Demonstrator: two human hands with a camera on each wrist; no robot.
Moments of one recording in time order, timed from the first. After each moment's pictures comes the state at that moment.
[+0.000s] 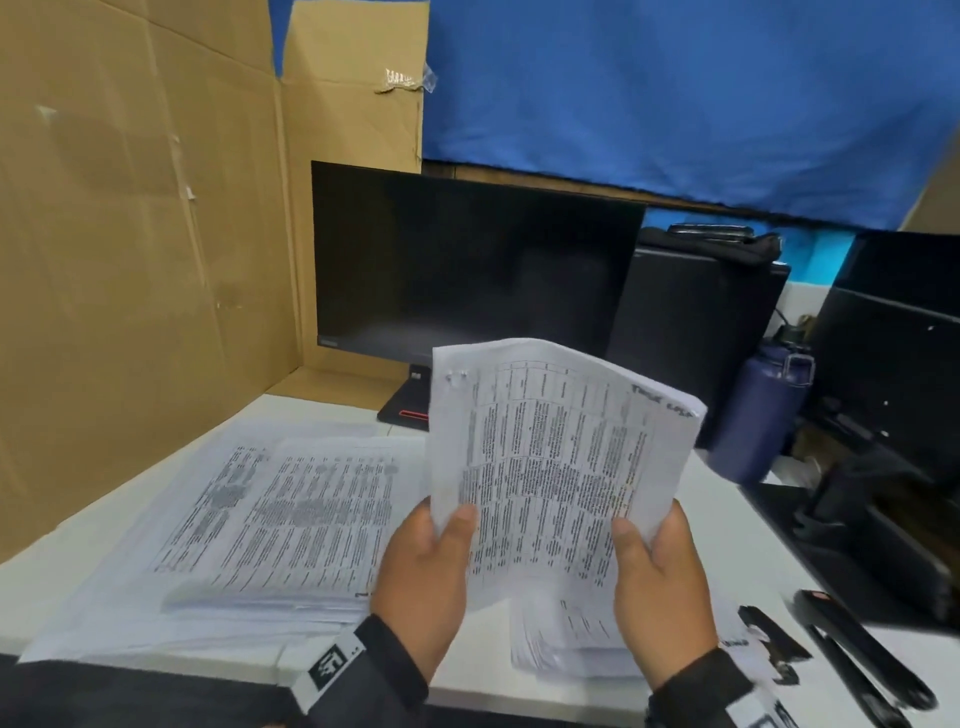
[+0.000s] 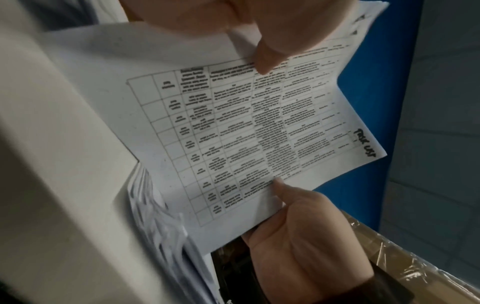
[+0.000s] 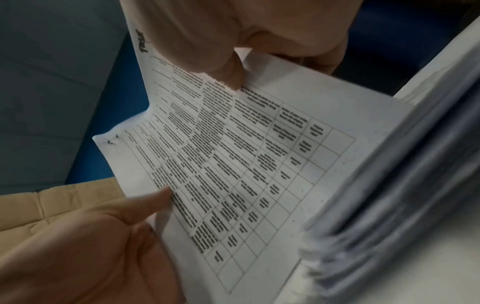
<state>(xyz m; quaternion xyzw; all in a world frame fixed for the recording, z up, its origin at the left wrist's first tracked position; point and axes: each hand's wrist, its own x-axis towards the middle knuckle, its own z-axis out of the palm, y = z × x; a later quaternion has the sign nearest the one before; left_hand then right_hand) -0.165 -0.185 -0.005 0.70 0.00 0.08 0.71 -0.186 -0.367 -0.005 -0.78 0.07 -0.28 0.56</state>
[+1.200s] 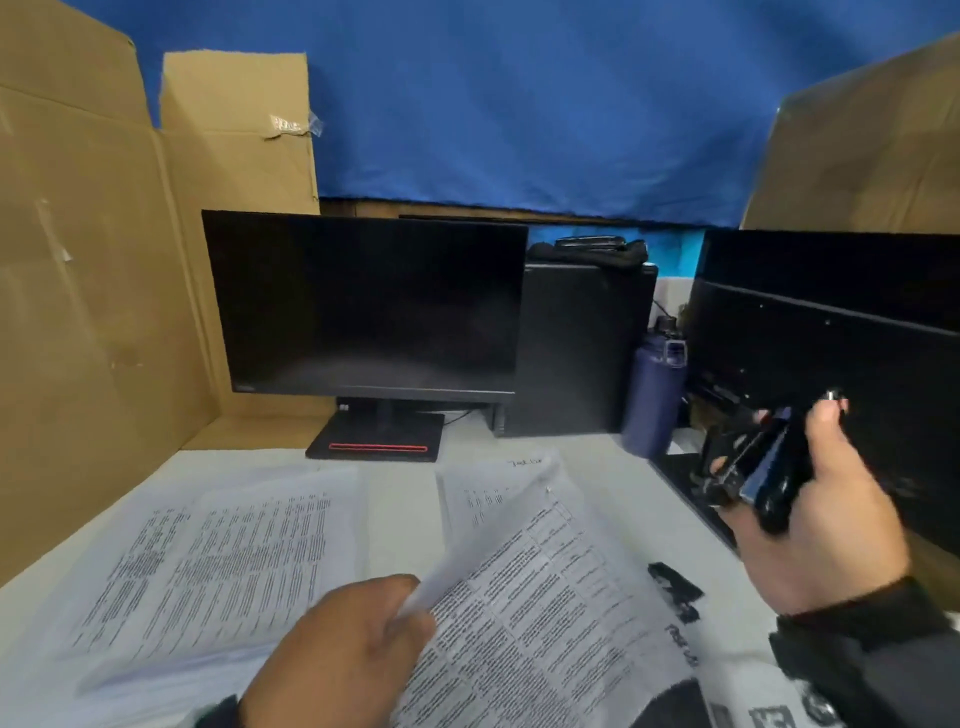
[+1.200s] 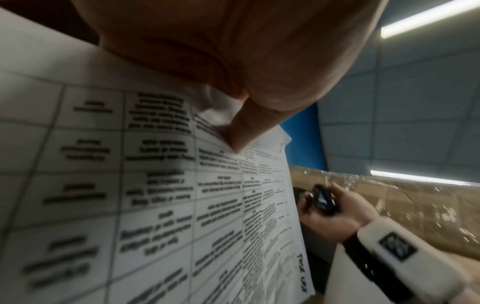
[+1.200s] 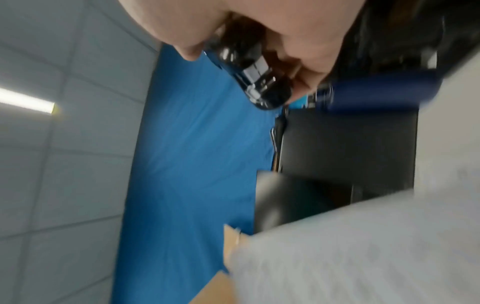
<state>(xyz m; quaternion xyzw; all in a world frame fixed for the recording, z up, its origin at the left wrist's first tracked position) -0.214 -0.154 0.041 0.93 -0.18 -0.05 0.33 -0.281 -0.471 0.085 -0.72 0.08 -0.38 0.58</state>
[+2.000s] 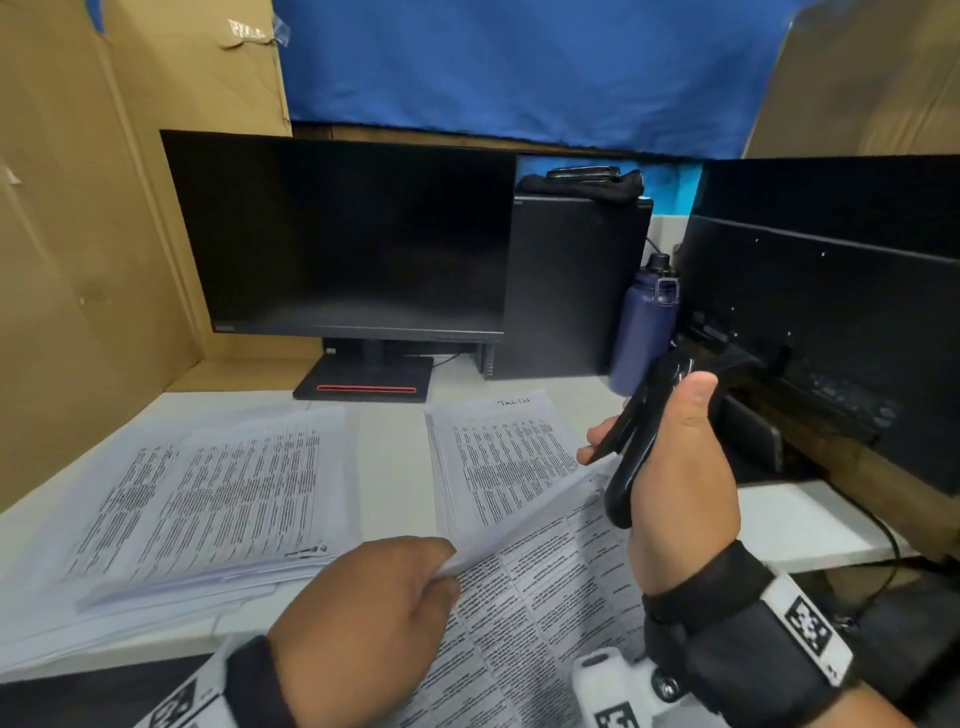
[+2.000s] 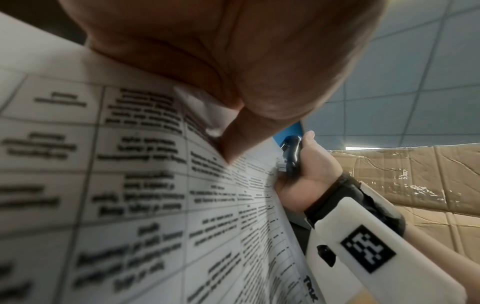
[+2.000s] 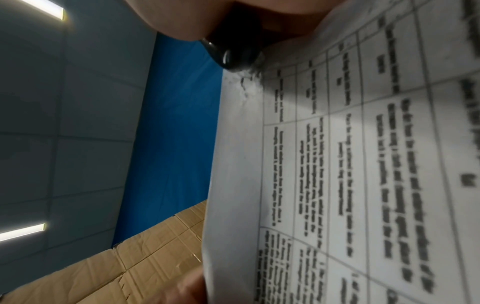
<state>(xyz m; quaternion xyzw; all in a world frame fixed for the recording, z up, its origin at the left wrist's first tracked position) -0.239 -0.170 0.024 0.92 -0.30 -0.02 0.24 -0.262 -0.387 0.060 -0.62 0.12 -0.37 0.69</state>
